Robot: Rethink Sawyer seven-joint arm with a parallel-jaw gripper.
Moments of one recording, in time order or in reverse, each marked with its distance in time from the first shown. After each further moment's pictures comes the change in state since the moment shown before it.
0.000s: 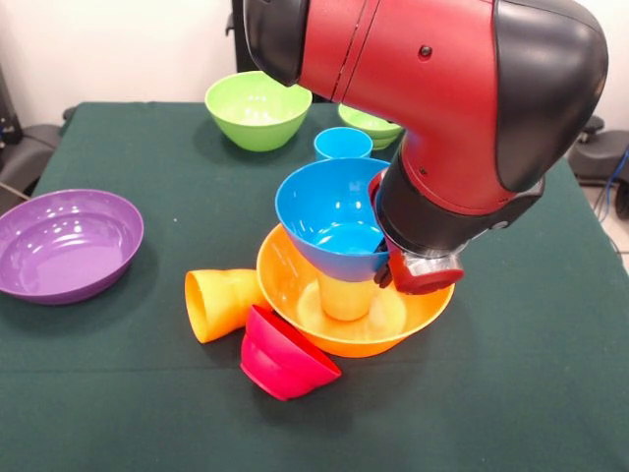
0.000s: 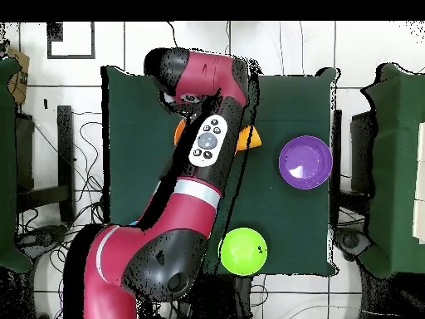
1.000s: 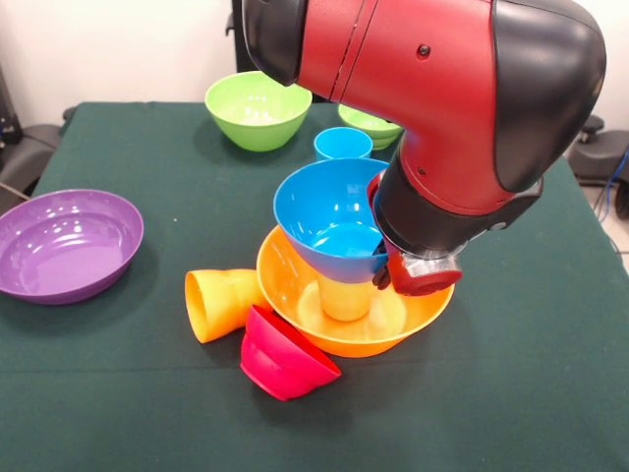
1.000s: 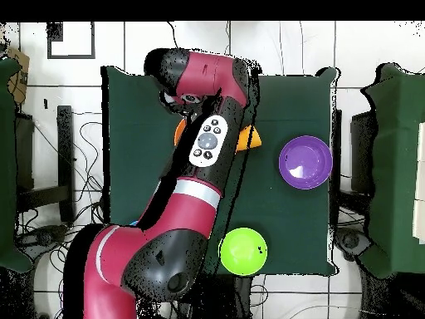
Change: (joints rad) arm 0.000 -0.001 0.000 0.003 0.000 -0.011 0.000
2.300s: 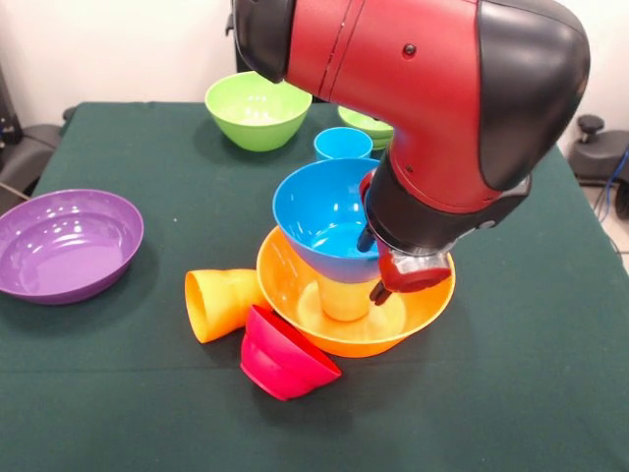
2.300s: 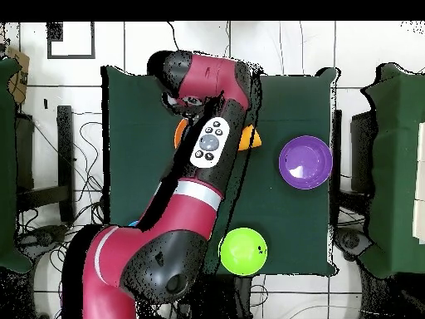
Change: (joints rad) arm 0.003 -0.012 0.000 0.040 0.000 -0.017 0.000
